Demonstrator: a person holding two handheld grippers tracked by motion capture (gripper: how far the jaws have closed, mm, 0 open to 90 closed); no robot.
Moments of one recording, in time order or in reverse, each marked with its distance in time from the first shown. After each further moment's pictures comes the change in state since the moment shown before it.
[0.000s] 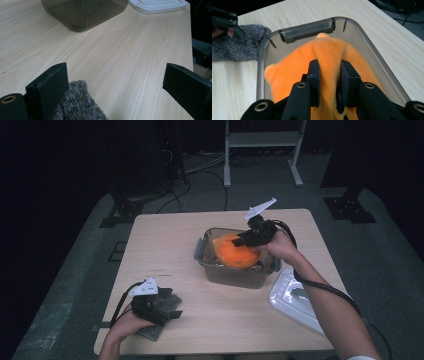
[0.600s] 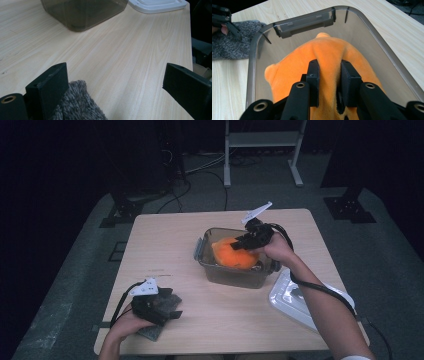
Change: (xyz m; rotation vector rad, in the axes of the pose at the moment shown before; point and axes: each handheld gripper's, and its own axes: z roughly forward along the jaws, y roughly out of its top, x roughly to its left) left arm -0.001 0.001 0.000 -0.003 -0.003 0.002; right arm -0.004 -0.007 0.017 0.025 0.013 0.032
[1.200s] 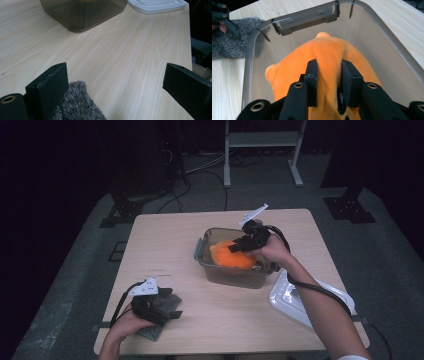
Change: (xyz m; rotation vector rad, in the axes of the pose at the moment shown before) left arm 0.000 0.000 0.000 -0.002 -0.001 -0.003; right arm 0.000 -0.001 0.012 0.024 0.017 0.010
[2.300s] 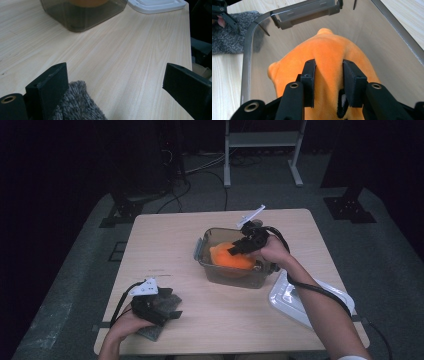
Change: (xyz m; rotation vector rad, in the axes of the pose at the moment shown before) left arm 0.000 0.000 0.000 0.003 -0.002 0.005; right arm 0.001 0.000 0.005 0.046 0.009 0.013
